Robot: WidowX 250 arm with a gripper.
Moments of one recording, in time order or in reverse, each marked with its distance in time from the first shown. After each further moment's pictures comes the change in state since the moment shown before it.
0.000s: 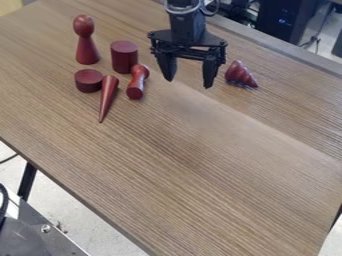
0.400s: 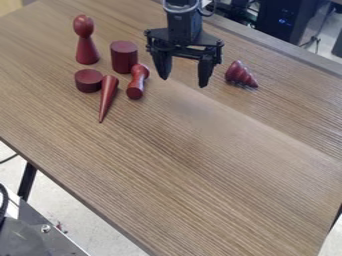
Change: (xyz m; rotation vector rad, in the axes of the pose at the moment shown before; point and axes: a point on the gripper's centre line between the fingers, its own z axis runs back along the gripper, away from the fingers) arm 0.002 0.006 0.003 0.038 0.001 0.007
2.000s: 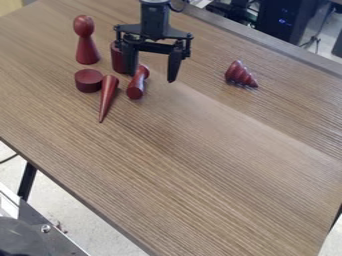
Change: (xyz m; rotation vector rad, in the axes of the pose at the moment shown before) arm -0.006 0.050 -0.004 0.119 0.174 0.211
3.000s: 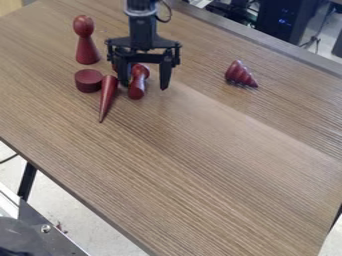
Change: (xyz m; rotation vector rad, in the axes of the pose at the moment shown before) arm 0.009 0.010 -0.025 -0.061 0.007 0.049
